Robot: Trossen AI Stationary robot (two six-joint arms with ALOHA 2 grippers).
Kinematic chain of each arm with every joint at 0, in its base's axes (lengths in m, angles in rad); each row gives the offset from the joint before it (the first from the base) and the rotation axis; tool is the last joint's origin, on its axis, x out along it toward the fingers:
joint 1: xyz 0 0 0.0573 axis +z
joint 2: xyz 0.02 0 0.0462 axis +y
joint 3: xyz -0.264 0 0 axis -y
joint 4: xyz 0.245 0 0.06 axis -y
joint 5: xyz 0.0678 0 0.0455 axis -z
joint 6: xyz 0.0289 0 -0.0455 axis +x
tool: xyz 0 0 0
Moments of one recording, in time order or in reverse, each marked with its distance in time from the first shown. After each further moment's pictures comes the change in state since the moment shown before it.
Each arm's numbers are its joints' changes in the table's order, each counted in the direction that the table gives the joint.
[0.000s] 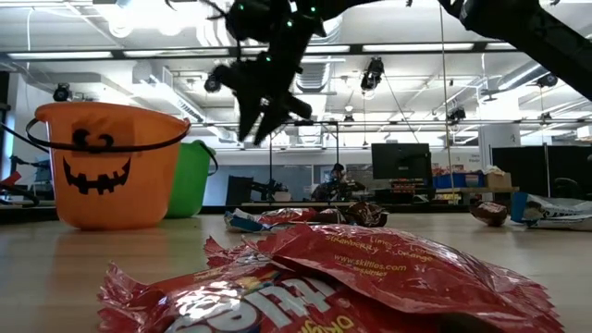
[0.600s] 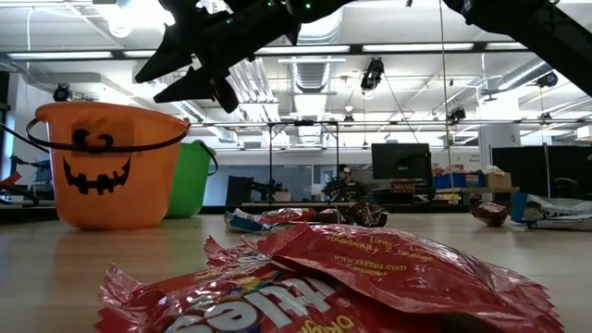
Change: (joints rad) left arm 0.000 -0.004 0.000 -0.001 0.001 0.020; right arm 0.122 0.024 -0.075 0.582 -0.370 -0.135
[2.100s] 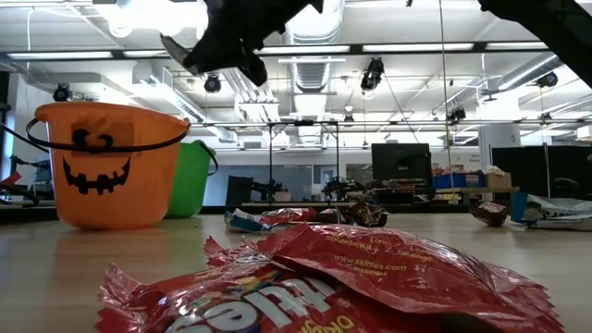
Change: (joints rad) left arm 0.000 0.000 0.000 -0.007 -0.053 -0.061; right arm -0.024 -0.129 0.003 -0.253 -0.026 -0.119
